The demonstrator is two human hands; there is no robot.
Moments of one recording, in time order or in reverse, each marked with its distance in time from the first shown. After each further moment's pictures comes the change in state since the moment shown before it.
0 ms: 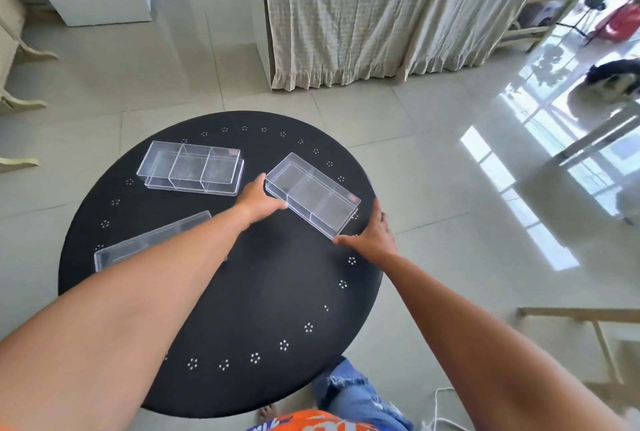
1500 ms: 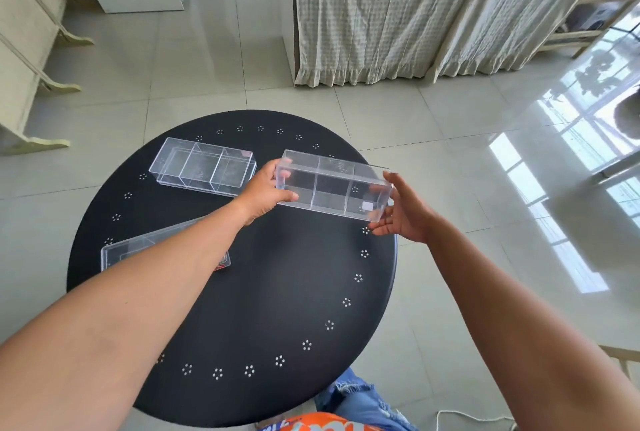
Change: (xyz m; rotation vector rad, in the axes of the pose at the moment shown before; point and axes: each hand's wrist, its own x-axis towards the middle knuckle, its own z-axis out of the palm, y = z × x) left_hand 0.023 0.009 -0.012 -0.340 -0.043 0.185; right_hand 0.060 -0.047 -0.087 0.713 -0.561 0.125
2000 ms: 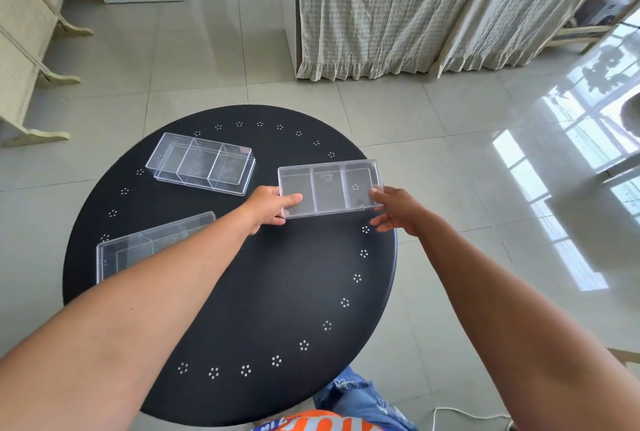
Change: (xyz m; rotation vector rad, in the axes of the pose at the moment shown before) left_hand -0.007 -0.011 0.018 -0.145 -0.013 -0.344; right_hand 0.031 0.004 0.000 -0.311 0.188 -0.025
